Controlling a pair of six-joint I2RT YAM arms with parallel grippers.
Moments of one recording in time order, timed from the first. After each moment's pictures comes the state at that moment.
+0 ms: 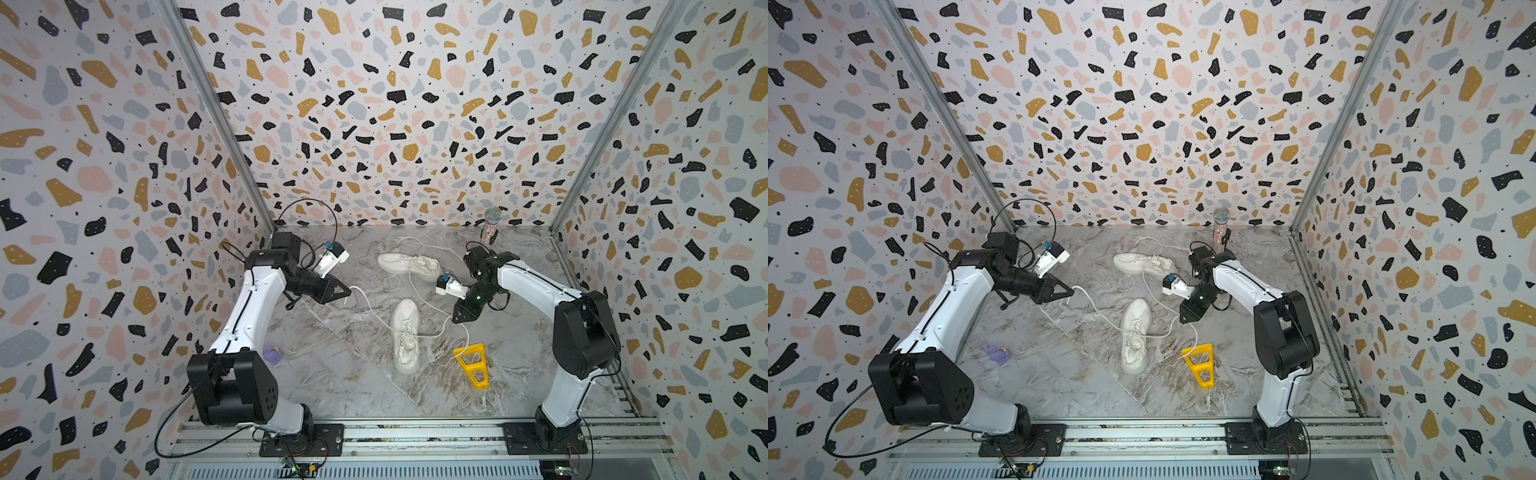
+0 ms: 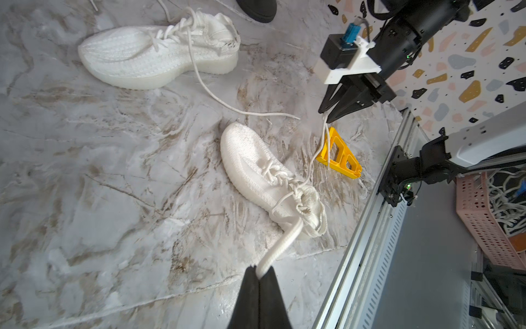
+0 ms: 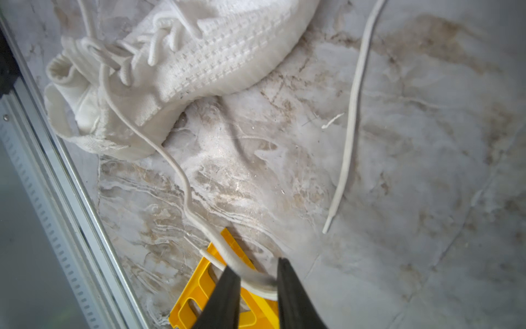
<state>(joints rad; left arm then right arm) 0.05 1.47 1.38 -1.21 0.84 0.61 0.43 1.81 1.39 -1.07 -0.44 -0.63</state>
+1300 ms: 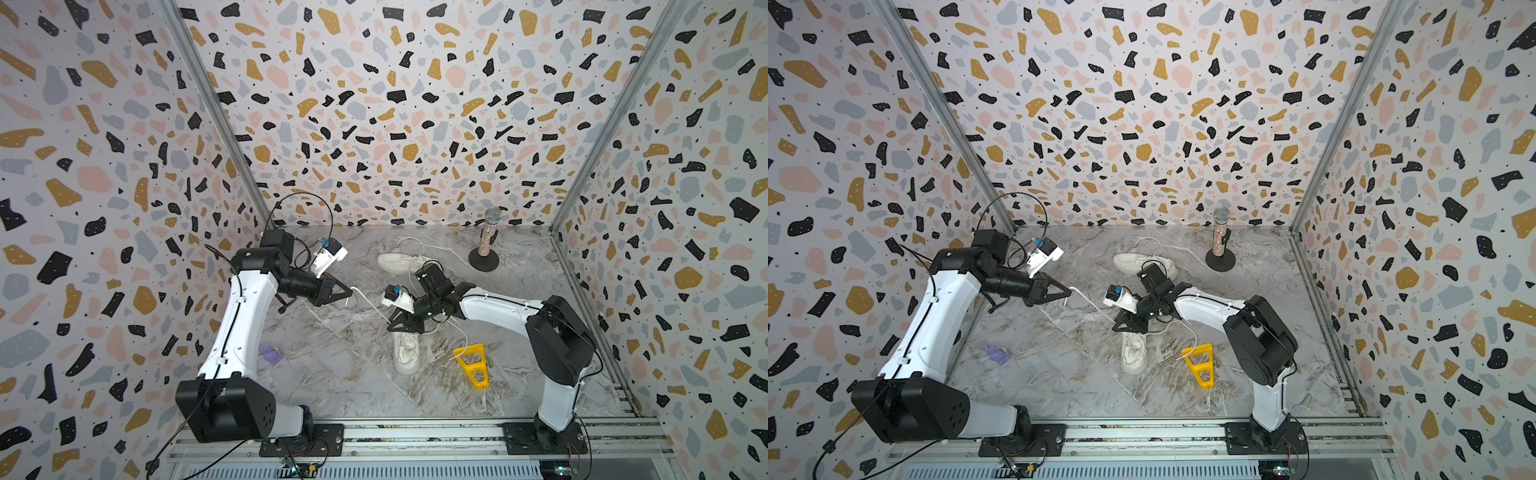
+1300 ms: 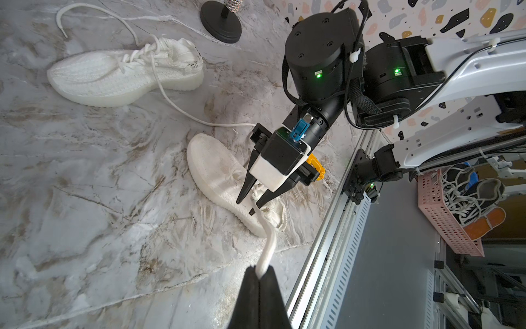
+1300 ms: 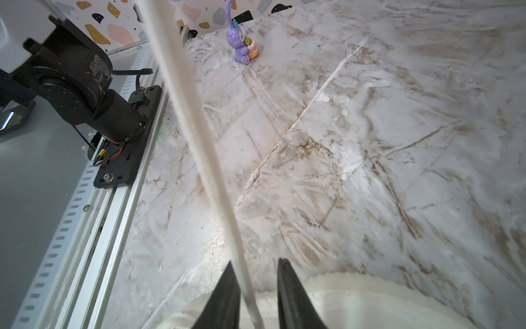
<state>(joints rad) 0.05 1.40 1.46 -1.37 0.91 0.63 0.77 1.87 1.27 -0.25 -0.80 -0.42</state>
